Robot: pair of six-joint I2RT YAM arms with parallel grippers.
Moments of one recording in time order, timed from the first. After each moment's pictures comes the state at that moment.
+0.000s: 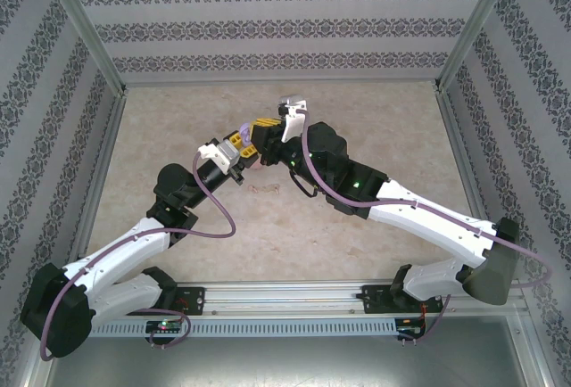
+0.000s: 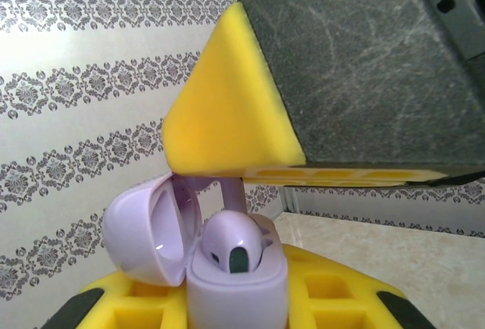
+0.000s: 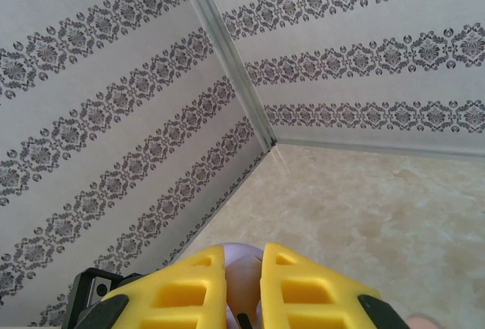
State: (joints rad) left arm -0.56 1.02 0.58 0.73 0.25 0.20; right arm 0.99 1.33 1.25 -0.02 0.21 0.46
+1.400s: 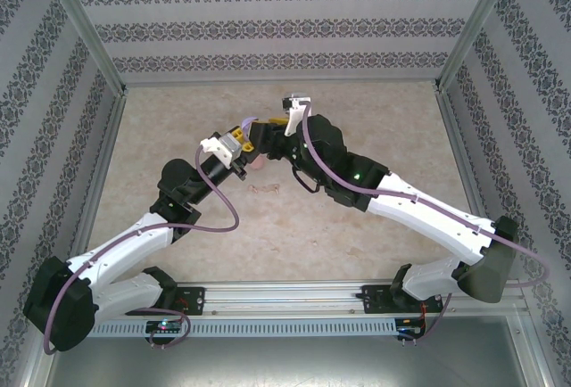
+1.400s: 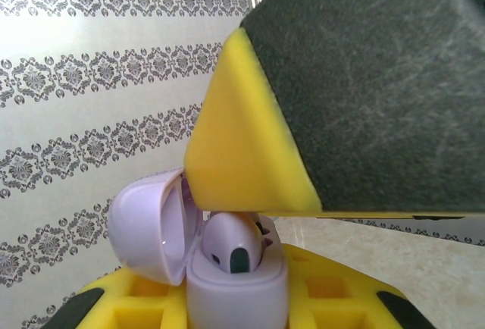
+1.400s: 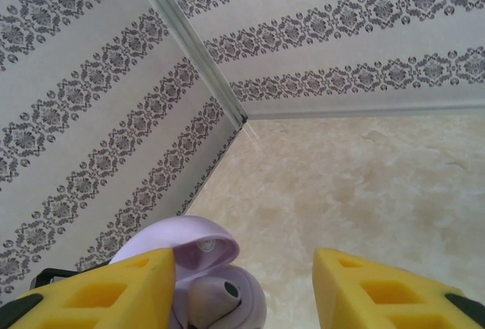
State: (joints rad) left arm -0.56 1.07 0.61 0.73 0.22 0.16; right arm 0.95 1.36 1.33 -0.18 0.24 0.58
